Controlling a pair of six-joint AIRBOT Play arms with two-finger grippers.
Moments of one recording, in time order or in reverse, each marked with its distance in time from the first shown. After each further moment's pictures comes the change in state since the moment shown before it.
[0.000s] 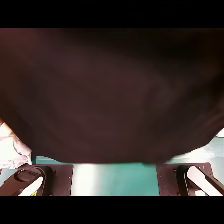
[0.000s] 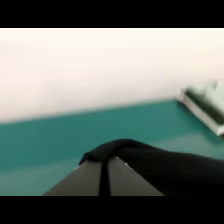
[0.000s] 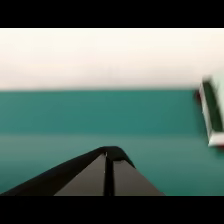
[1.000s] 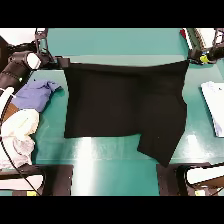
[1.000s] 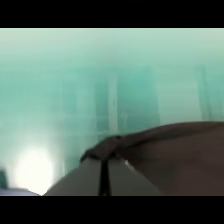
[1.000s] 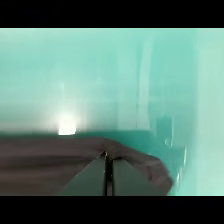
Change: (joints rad) left arm 0.120 -0.589 -0.516 0.045 0.538 -0.064; right arm 0.402 -0.611 -0.333 -0.432 -0.424 -0.007
